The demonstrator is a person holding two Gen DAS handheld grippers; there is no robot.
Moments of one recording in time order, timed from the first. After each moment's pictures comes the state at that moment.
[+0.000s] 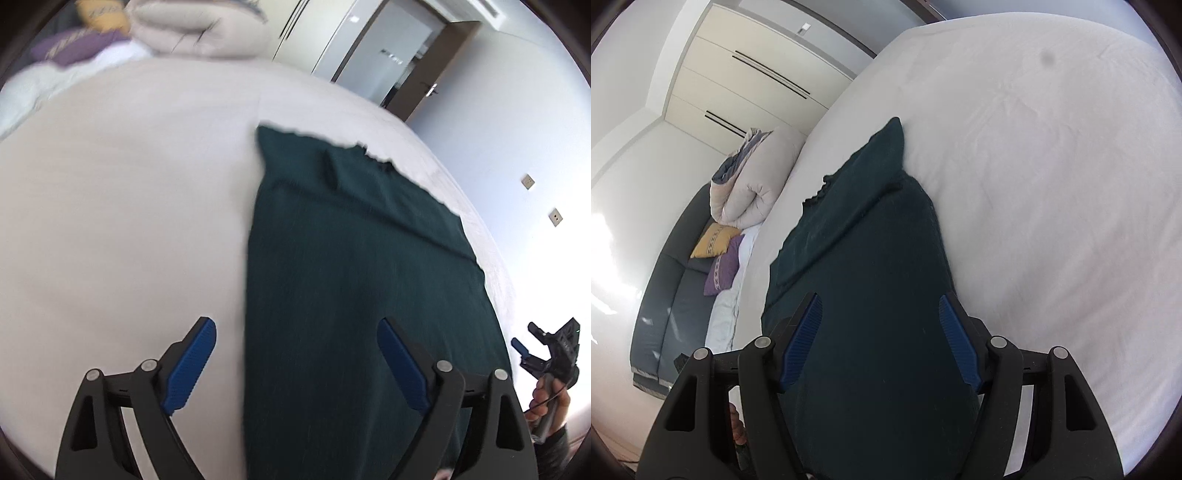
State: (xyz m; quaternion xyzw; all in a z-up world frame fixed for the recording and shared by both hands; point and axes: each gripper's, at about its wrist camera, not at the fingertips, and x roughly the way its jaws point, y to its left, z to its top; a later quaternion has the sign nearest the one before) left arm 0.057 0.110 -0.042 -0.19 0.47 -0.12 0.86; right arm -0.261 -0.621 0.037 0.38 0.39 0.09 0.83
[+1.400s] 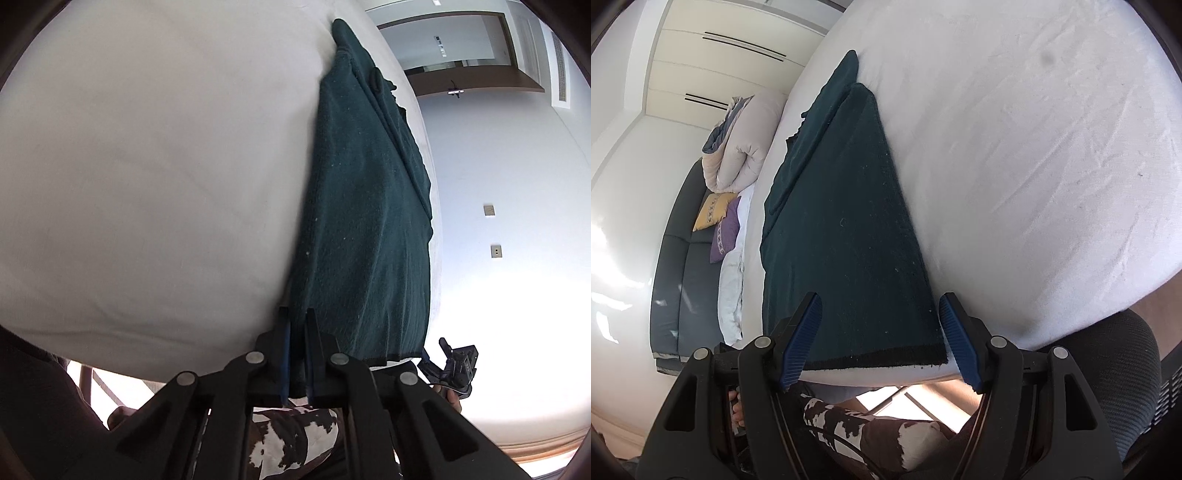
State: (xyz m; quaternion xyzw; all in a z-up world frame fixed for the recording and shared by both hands) left arm -0.014 0.156 -0.101 -0.39 0.58 -0.20 0.69; right arm -0.403 -0.639 0.009 0.42 0.48 0.11 0.76
